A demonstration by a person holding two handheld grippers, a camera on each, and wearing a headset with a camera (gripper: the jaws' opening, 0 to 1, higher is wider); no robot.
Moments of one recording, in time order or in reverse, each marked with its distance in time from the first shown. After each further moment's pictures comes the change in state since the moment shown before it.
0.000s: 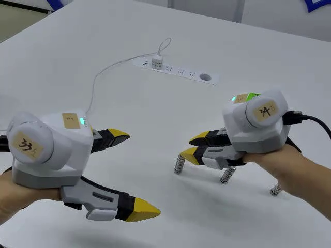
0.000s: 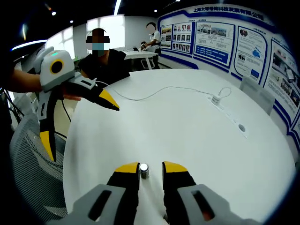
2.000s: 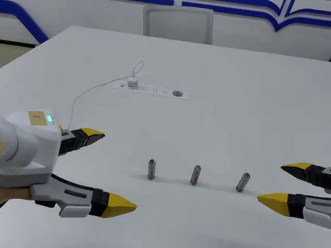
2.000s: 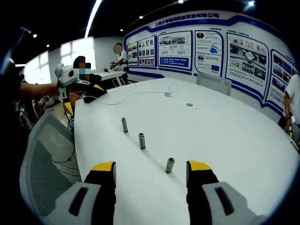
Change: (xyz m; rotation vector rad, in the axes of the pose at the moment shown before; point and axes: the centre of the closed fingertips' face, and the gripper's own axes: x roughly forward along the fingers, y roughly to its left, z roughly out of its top) left arm -0.014 -0.023 0.040 0.073 -0.005 0.060; right arm -0.197 -0.014 -0.112 0.204 -0.152 -0.221
